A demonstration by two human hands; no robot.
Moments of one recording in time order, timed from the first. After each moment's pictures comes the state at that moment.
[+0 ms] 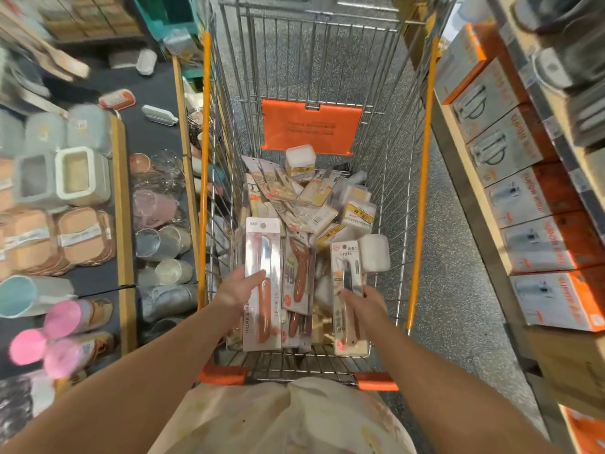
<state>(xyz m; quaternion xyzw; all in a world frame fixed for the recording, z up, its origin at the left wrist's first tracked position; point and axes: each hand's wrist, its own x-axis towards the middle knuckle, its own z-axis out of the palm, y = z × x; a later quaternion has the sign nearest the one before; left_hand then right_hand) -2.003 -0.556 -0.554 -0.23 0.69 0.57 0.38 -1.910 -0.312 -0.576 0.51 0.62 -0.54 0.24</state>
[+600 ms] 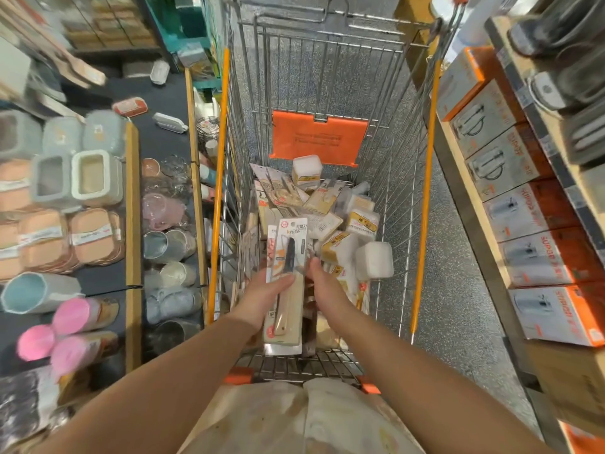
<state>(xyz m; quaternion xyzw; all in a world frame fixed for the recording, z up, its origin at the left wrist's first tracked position) -1.991 -0.534 -0.537 -0.17 0.61 0.66 0.39 -1.968 -0.392 -0.520 0.38 0.62 -0.62 0.28</state>
